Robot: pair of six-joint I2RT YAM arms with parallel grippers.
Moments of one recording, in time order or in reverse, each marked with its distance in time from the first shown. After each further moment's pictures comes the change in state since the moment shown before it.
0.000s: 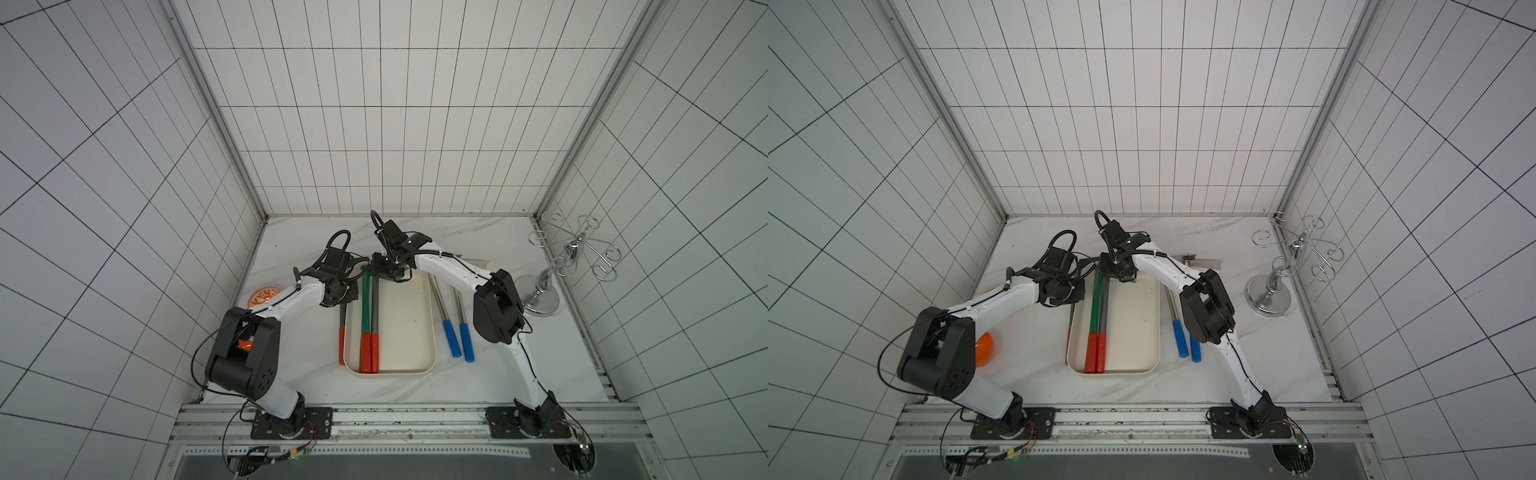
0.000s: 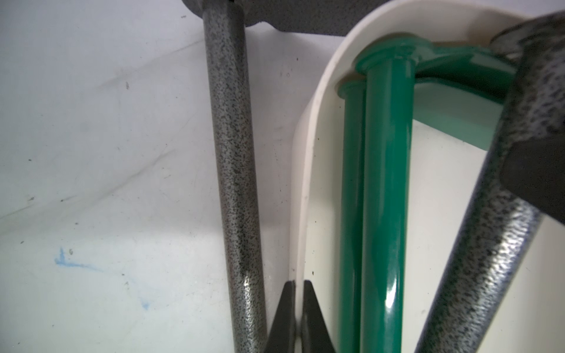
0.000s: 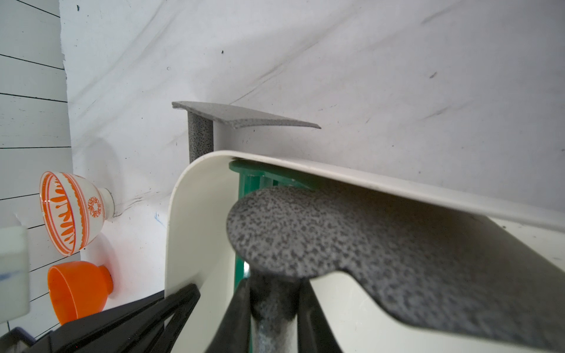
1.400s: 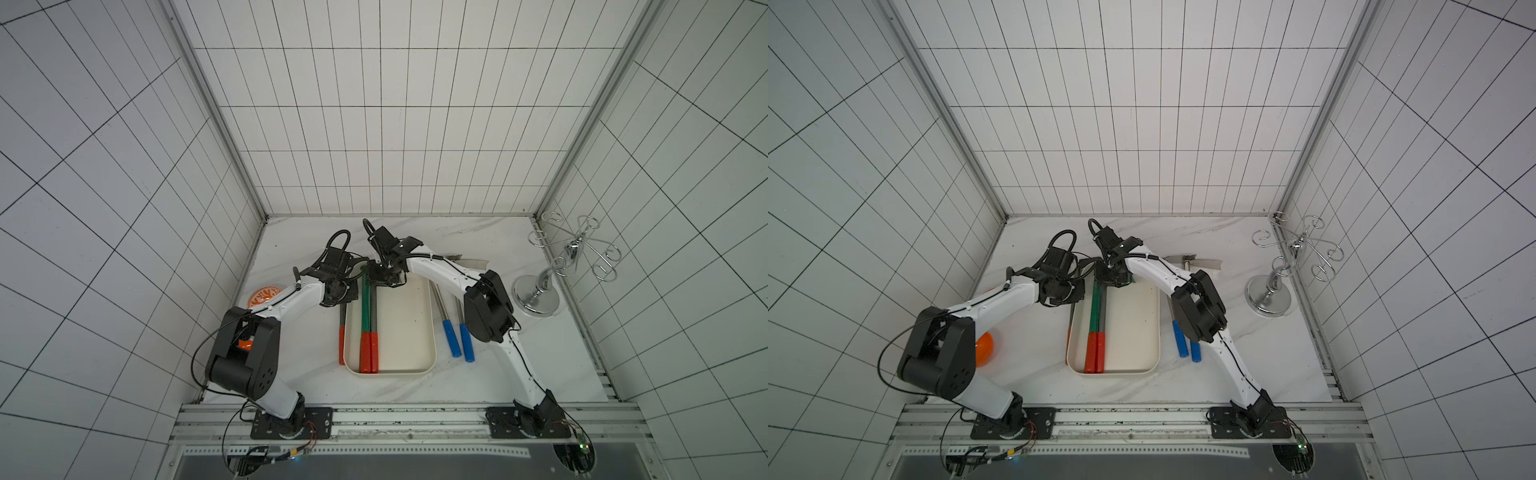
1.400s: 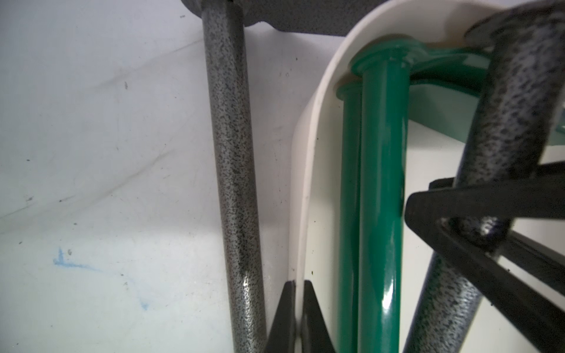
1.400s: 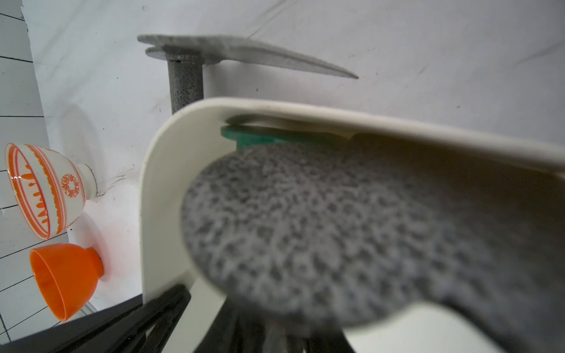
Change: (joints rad) left arm 0.002 0.000 0.002 -0.002 0.005 0.000; right arm 0.019 0.076 0.060 -0.055 -0.044 -0.004
